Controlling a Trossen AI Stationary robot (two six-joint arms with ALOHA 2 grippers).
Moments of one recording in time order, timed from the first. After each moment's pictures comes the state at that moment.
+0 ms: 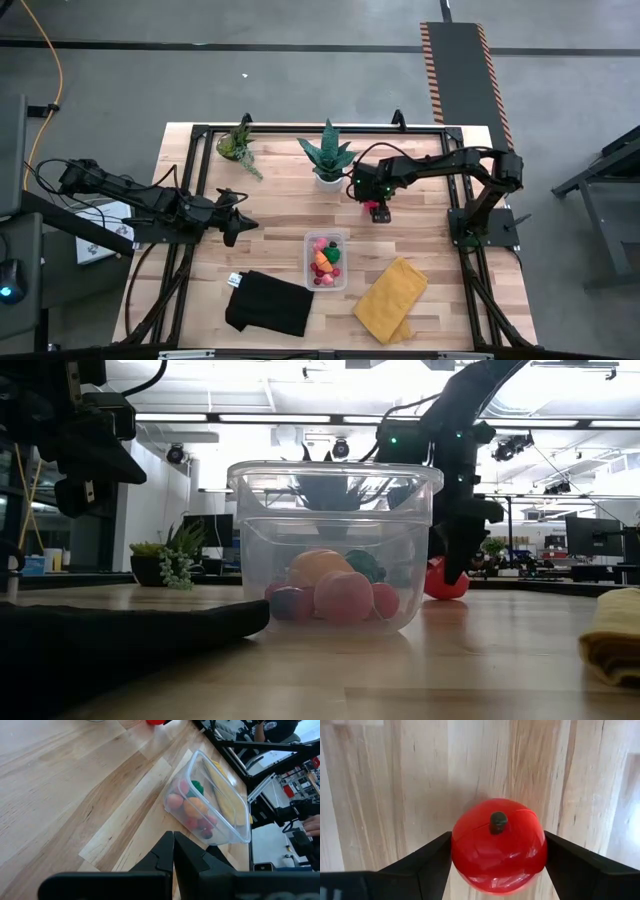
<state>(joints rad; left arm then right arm) -0.16 0.53 0.26 -0.24 -0.23 -0.92 -0.25 1.71 1.02 -0.72 -0.03 -0.29</state>
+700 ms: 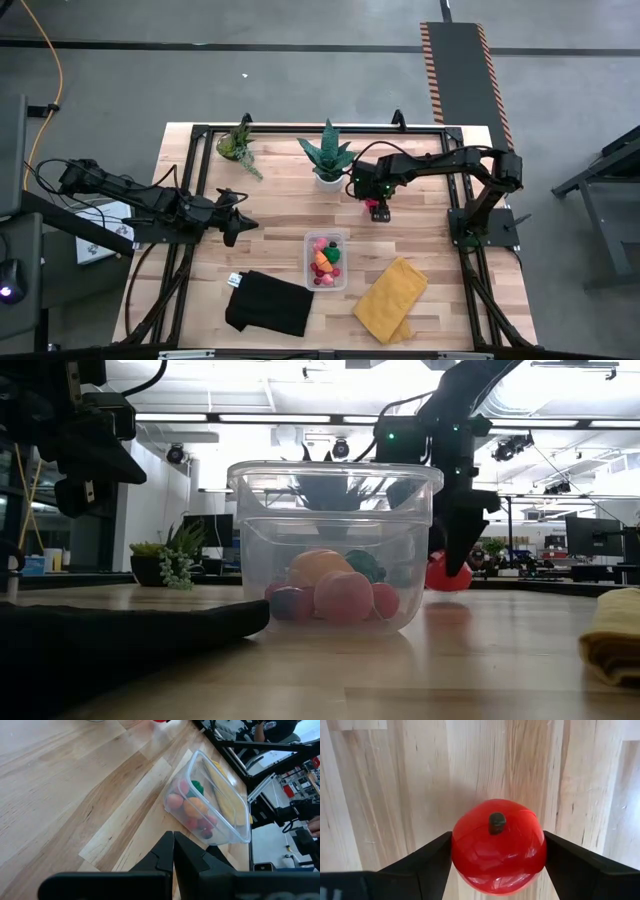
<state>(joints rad) -0.16 0.53 0.26 -0.24 -0.23 -0.92 -0.25 1.71 1.07 -0.80 -0.04 -0.24</state>
